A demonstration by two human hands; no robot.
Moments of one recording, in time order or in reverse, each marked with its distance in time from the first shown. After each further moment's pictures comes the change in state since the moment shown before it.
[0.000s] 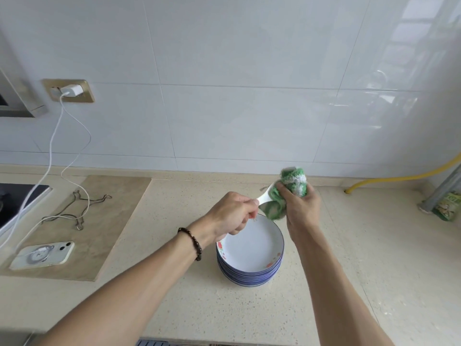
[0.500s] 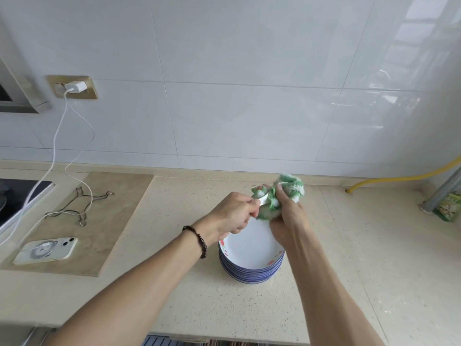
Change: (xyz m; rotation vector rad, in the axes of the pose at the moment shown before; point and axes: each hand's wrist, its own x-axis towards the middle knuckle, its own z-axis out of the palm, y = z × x) left_hand -0.004 -0.002 -0.001 0.031 0.019 -0.044; right_hand -0.026 0.003 0.015 0.314 -0.118 0.390
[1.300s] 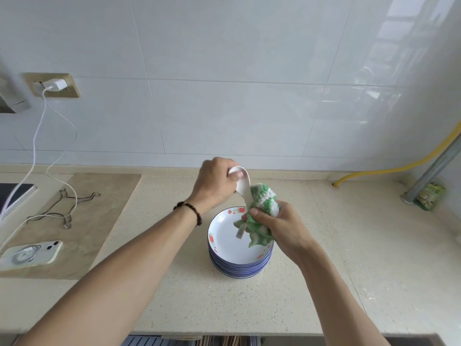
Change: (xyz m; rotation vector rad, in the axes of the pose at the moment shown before) left_hand 0.037 0.018 -0.018 0.528 0.464 0.421; right_hand -0.041 -0.013 -0.030 -0.693 -0.325 -0.113
